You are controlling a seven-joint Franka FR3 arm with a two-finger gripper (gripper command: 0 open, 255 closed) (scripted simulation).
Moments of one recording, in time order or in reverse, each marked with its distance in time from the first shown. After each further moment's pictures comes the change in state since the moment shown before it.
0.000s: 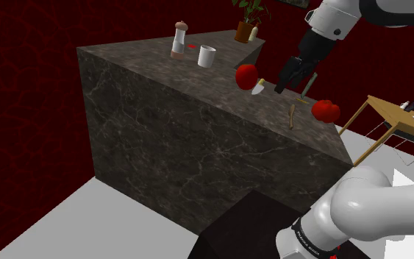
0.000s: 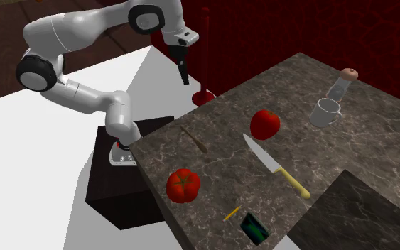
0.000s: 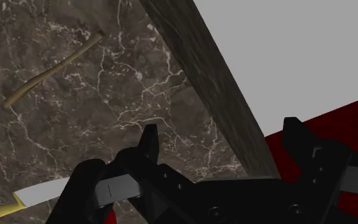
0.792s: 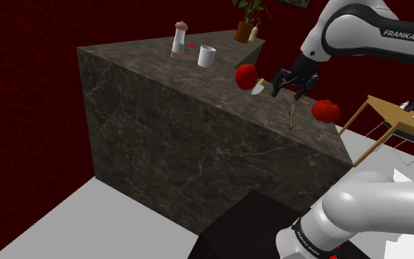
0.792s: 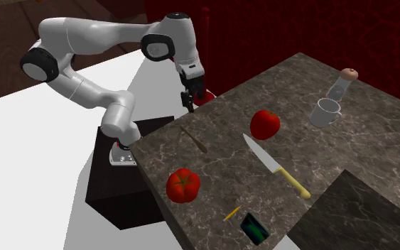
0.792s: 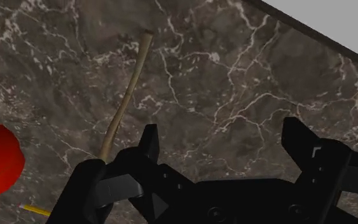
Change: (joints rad) arm -0.244 0.066 -0.031 -0.128 -0.079 0.223 0.345
